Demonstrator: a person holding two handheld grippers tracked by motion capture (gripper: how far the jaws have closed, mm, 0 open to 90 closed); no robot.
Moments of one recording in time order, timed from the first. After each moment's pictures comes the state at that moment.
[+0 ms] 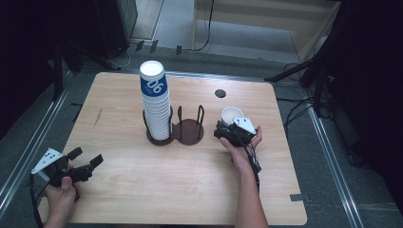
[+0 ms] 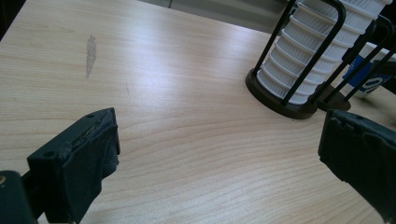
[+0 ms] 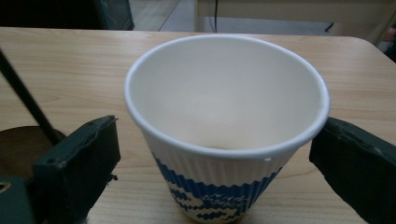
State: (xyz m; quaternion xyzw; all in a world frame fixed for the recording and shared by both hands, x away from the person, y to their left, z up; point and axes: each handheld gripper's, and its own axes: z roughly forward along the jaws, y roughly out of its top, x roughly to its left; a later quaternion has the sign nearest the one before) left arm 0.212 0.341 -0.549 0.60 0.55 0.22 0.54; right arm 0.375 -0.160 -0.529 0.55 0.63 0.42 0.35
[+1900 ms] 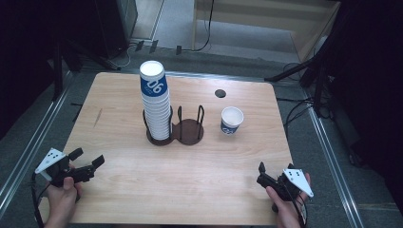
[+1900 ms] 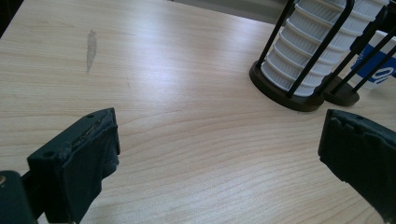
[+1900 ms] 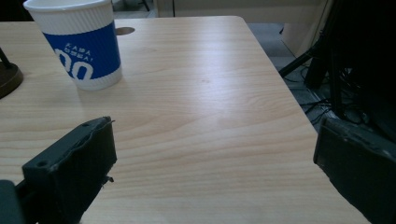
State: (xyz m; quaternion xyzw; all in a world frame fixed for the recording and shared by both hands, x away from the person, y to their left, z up) left arm 0.212 0.337 -0.549 0.61 0.55 0.22 0.52; right arm 0.225 -0.291 -0.539 0.58 0.58 0.42 0.39
